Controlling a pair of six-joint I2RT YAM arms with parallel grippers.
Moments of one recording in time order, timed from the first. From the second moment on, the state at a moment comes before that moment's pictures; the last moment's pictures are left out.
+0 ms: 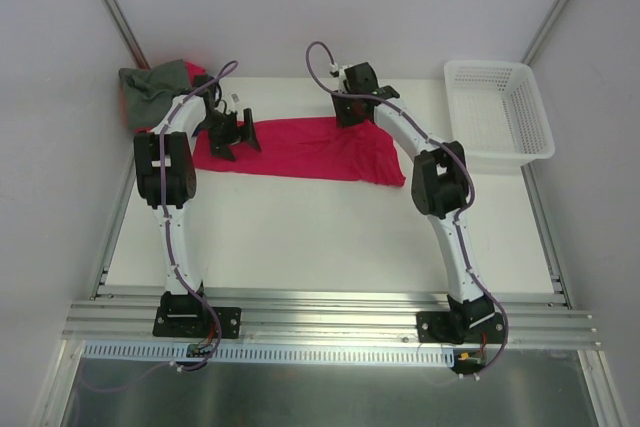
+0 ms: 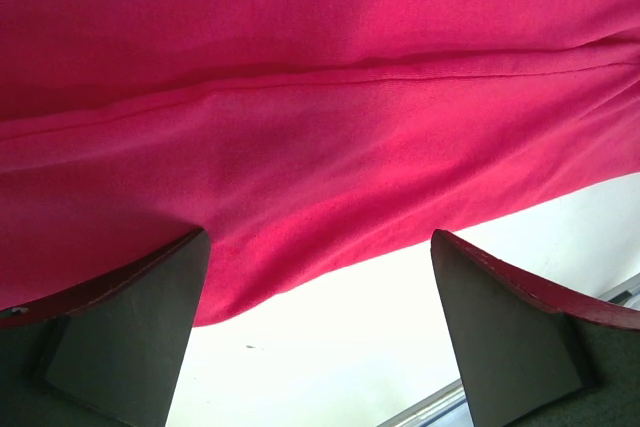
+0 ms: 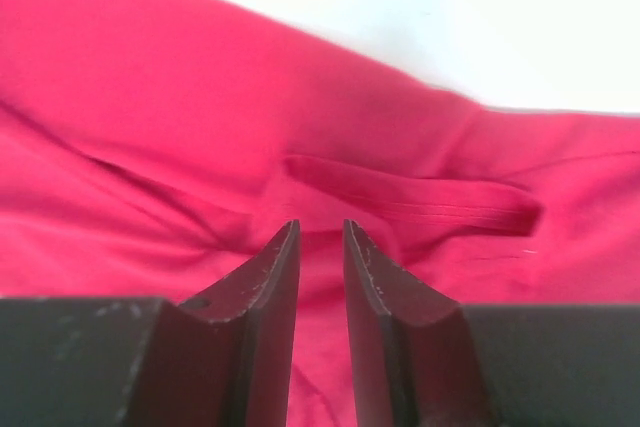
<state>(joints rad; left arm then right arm) 0.03 2.28 1.88 -0.92 0.49 -0.14 0.45 2.44 2.23 -0.62 -0.09 0.04</state>
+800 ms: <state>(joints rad) 0.02 2.25 1.87 -0.92 0.49 -0.14 0.46 2.49 2.23 -0.62 -0.09 0.02</state>
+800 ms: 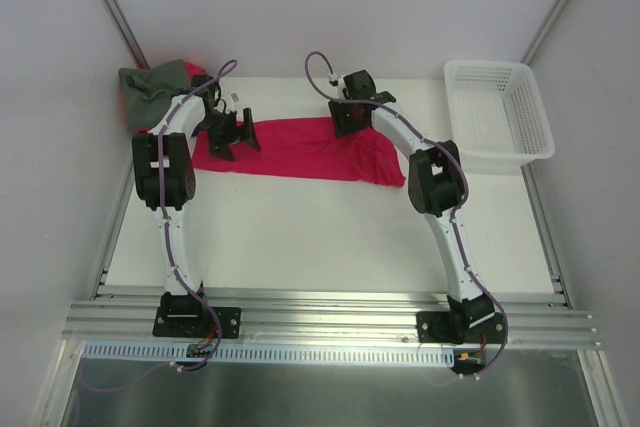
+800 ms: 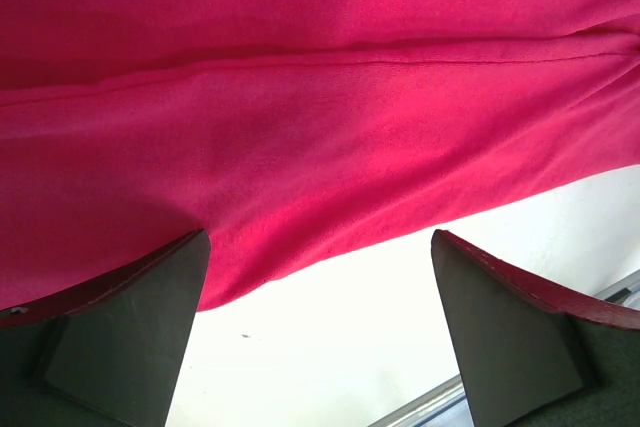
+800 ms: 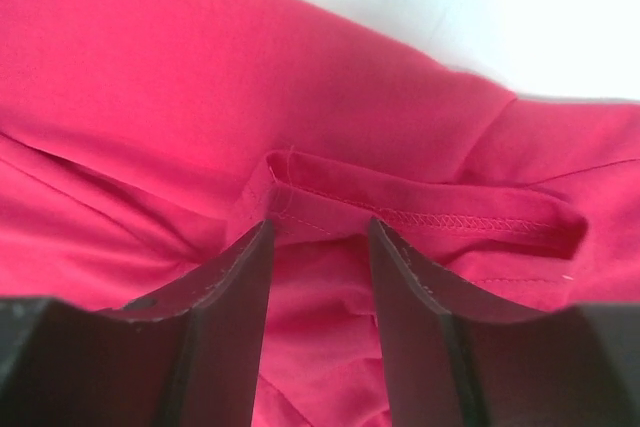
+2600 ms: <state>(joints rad) 0.10 2.20 1.88 -0.92 0.48 -0.14 0.43 2.03 1.79 -0.68 -0.06 0.03</state>
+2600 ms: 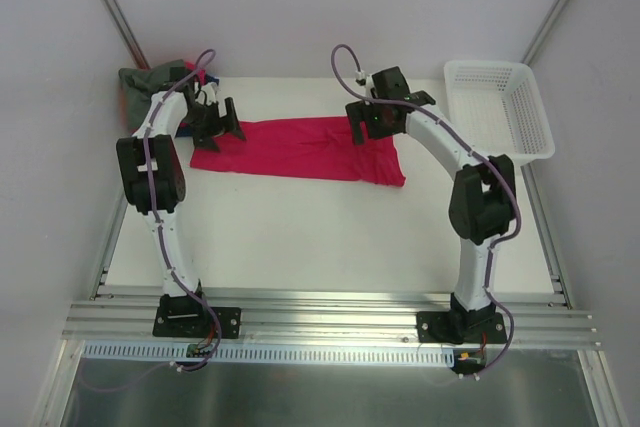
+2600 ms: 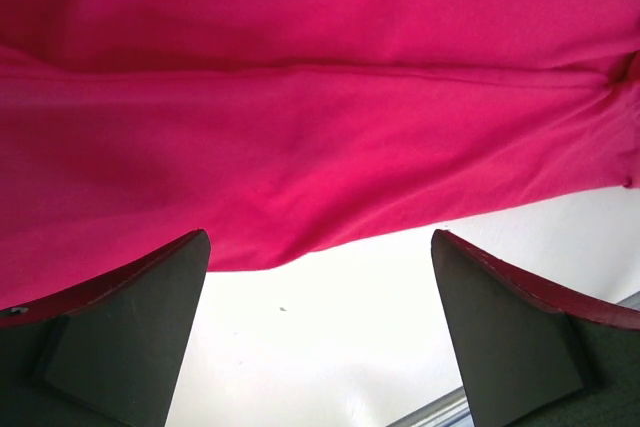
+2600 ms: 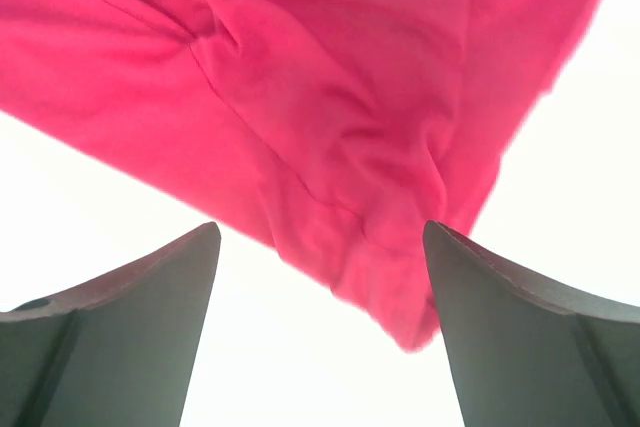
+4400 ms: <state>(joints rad) 0.14 2.12 1.59 -0.90 0.49 -0.18 0.24 2.00 1.44 -0.68 -0.36 0.20</state>
